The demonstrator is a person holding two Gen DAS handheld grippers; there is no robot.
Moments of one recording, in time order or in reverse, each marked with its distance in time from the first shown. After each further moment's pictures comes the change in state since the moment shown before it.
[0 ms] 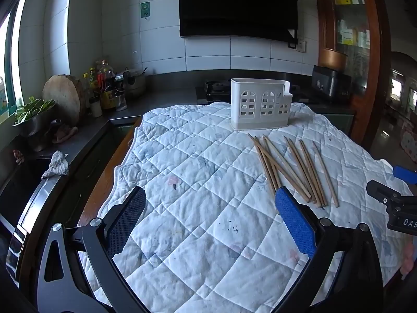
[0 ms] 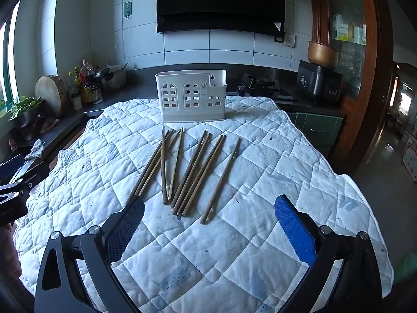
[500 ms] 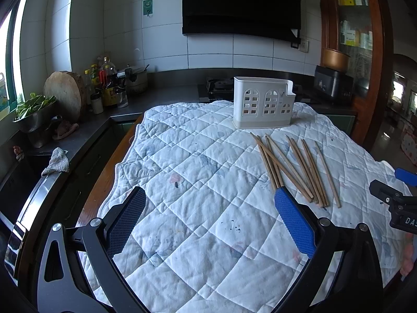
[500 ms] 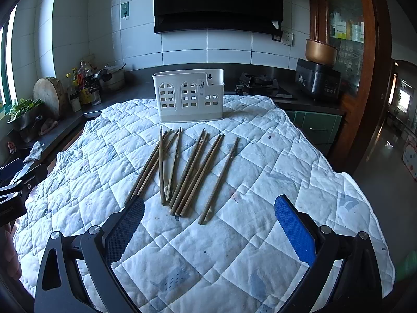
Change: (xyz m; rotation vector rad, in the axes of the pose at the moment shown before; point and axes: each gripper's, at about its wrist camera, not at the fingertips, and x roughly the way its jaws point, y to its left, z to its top) left arm 0.006 0.005 -0.003 0.002 -0.007 0.014; right arm 0.002 -0.001 -0.001 0.008 0.001 -0.004
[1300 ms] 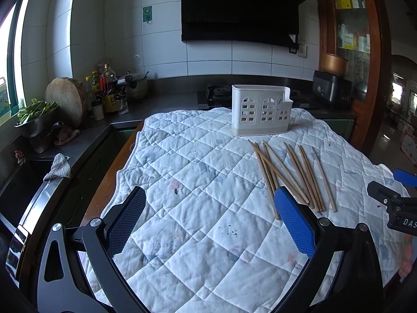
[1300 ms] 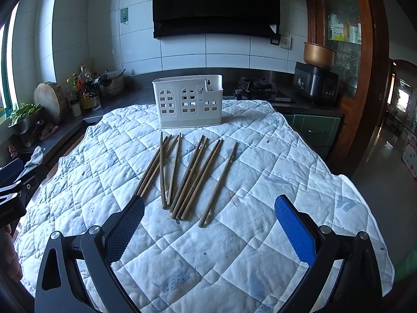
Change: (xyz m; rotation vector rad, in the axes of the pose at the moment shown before) left arm -0.016 -0.003 0.012 -0.019 -0.022 -0.015; right arm -0.008 -0.003 0.004 0.017 -0.022 0.004
